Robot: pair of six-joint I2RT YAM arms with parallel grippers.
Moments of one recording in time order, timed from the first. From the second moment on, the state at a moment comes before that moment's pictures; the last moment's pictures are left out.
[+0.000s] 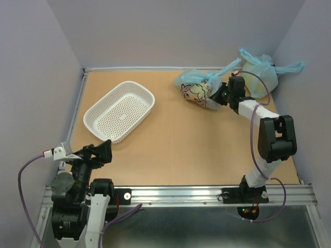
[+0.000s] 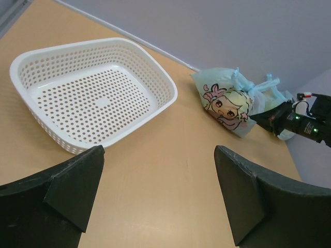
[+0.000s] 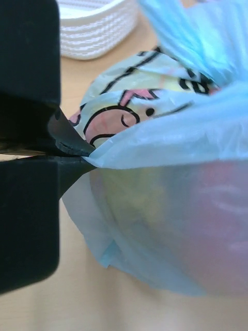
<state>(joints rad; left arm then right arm) -0.03 0.04 0.86 -0.85 0.02 -0.54 0.12 1.79 1.20 -0.01 -0.16 0.66</state>
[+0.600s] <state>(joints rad) -0.03 0.49 0.70 -0.48 0.28 -0.61 0.46 1.17 0.80 -0.37 -0.34 0.38</state>
